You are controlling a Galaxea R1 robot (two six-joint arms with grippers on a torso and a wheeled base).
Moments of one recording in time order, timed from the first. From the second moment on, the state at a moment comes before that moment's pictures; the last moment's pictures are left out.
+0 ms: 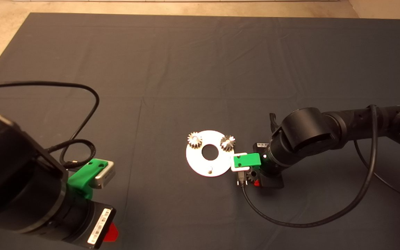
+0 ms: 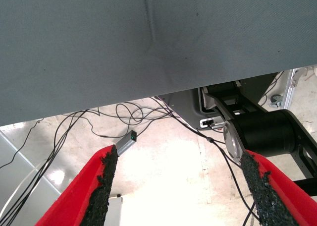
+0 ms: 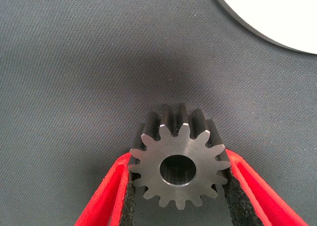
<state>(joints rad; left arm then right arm) -0.52 2.24 -0.35 0.00 1.53 -1.70 0.15 2.57 -0.87 -0.45 -1.53 0.18</state>
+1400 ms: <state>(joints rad) -0.51 2.24 -0.35 0.00 1.53 -1.70 0.15 2.59 -0.78 -0.46 -1.53 0.18</state>
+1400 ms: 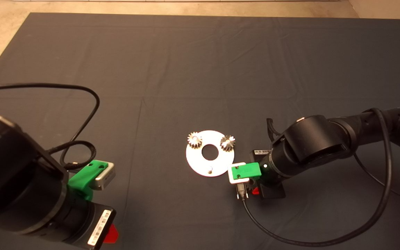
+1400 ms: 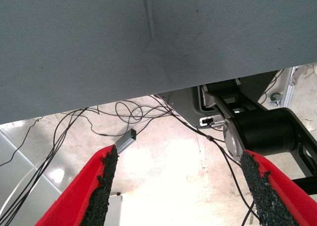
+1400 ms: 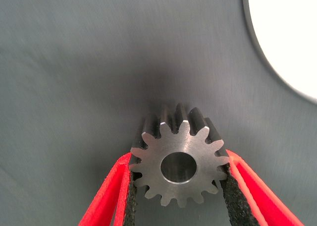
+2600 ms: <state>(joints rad) -0.51 2.24 -0.35 0.00 1.53 -1.70 0.25 2.74 -0.91 -0.46 -1.53 0.28</state>
